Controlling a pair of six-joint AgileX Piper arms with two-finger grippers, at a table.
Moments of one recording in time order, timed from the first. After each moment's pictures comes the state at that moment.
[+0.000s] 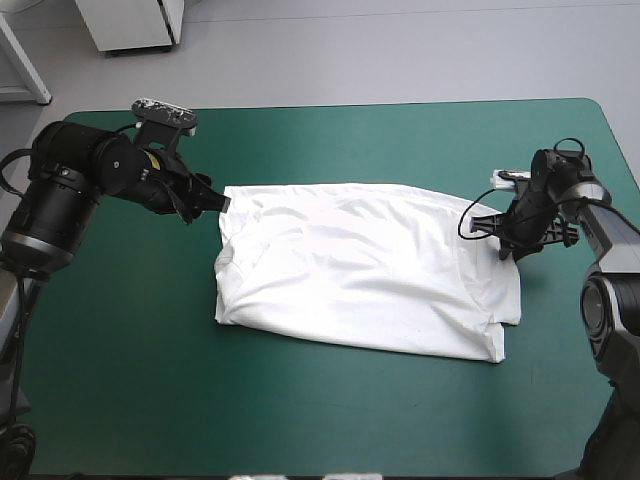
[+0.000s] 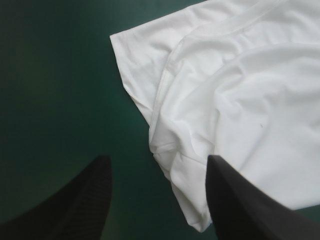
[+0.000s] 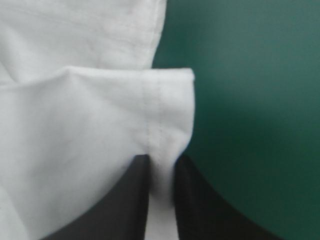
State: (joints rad) left arm -0.33 1.46 -1.66 0.02 1.25 0.05; right arm -0.02 1.95 -1.50 0.08 1.10 0.06
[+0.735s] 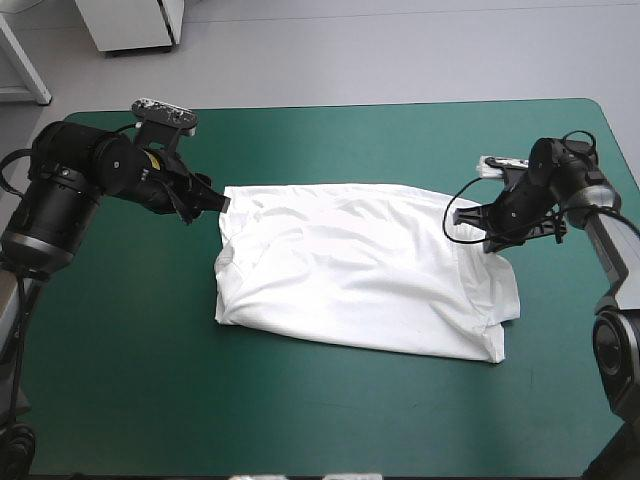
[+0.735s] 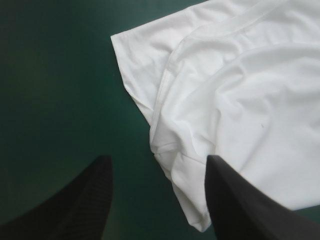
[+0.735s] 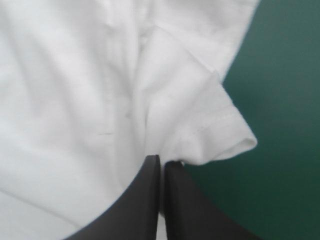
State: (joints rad) left arm -0.33 1.46 -1.66 0.03 1.25 0.05; right arm 0.05 1.78 -1.48 0.19 1.17 0.03
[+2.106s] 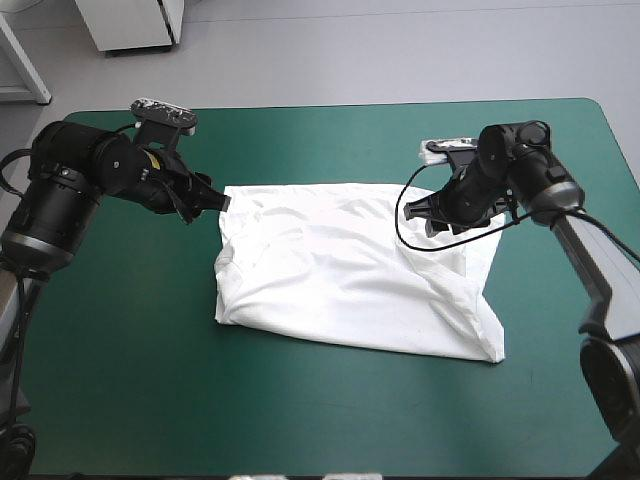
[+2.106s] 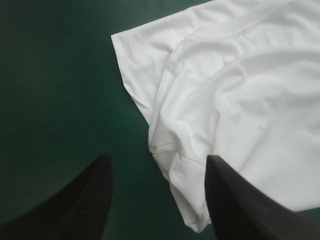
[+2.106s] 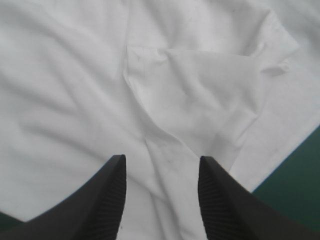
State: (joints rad) left arm -0.33 1.46 -1.66 0.03 1.25 0.03; right arm 0.26 1.71 -1.61 0.17 1.23 0.04
